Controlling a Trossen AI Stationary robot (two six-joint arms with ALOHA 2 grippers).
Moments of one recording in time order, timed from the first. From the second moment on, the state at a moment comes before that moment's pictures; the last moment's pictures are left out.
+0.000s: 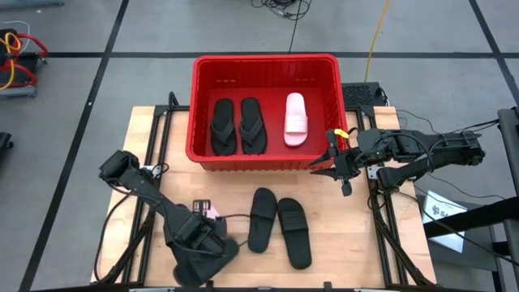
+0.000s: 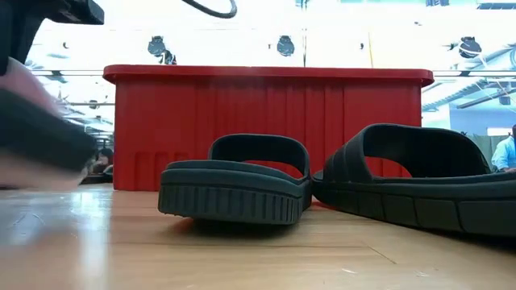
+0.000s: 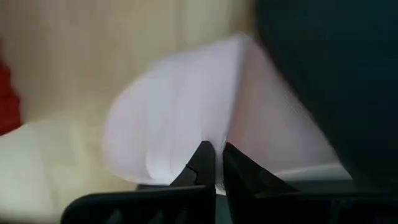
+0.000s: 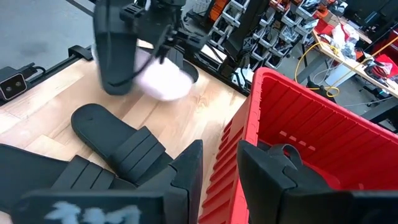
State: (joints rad) left arm -0.63 1.79 1.48 -1.32 -0.06 -0.66; right arm 0.13 0.97 1.11 -0.56 0.00 -0.46
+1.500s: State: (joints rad) left arm -0.69 1.56 1.48 -1.57 -0.08 -0.83; right arm 0.13 0.97 1.11 -0.56 0.00 -0.48
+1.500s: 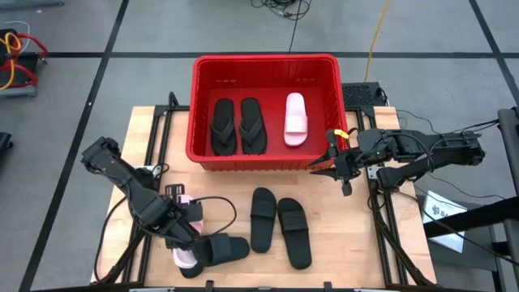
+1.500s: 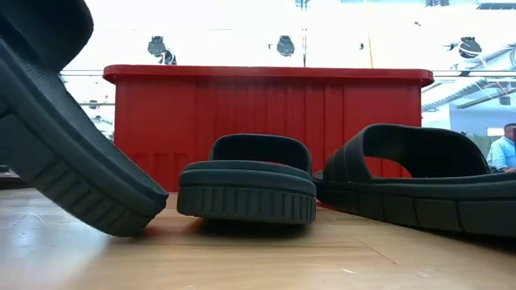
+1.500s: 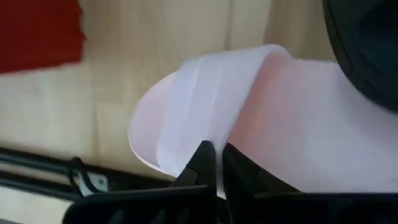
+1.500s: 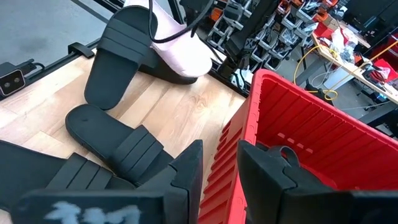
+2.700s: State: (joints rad) left arm -0.73 1.28 1.48 -1.57 -0.06 -1.12; right arm 0.13 0.97 1.11 -0.56 0.00 -0.48
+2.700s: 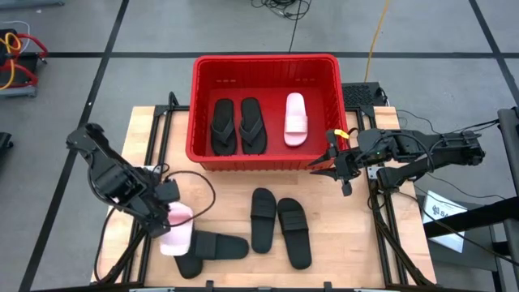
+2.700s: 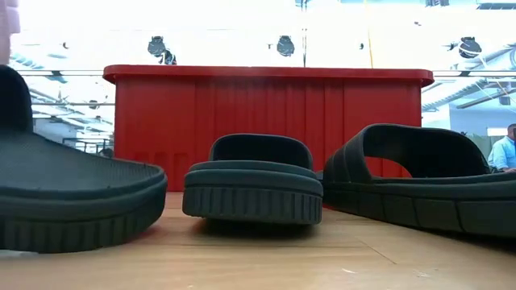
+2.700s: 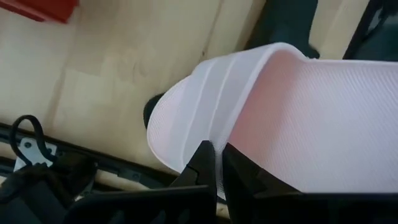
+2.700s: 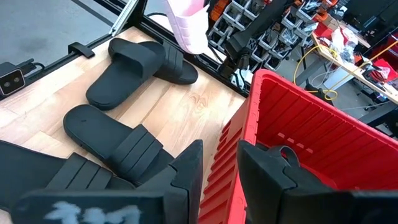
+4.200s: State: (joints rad) left arm -0.69 1.23 1.48 -1.20 -0.61 -0.79; right arm 0.13 0.97 1.11 -0.45 0.00 -0.51
